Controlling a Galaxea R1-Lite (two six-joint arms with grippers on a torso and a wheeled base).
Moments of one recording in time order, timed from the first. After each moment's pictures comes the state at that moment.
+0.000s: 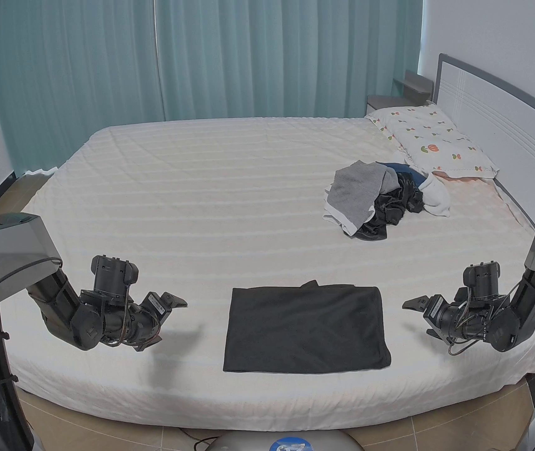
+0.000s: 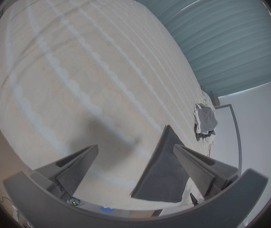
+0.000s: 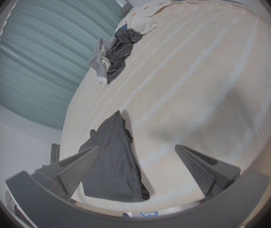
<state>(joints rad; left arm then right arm) -0.18 2.16 -0.70 -0.67 -0.18 -1.02 0.10 2.15 -0.50 -0.94 0.19 0.80</state>
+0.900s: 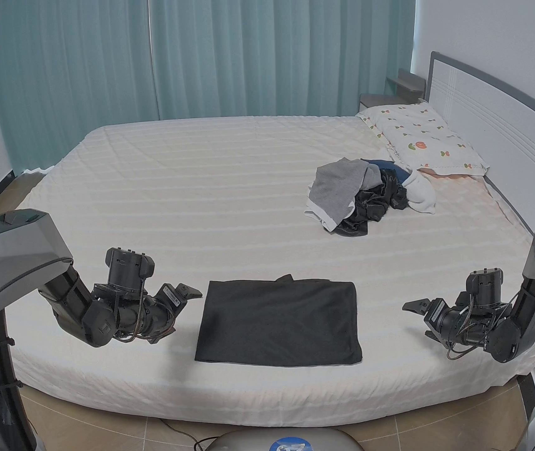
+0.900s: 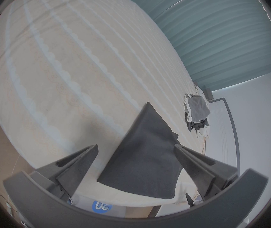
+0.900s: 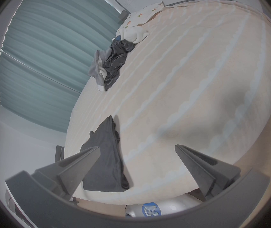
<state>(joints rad) -0.25 2.17 -0.77 -0.66 -0.15 -1.04 0.10 2.16 -0.42 -1.09 0.19 0.83</state>
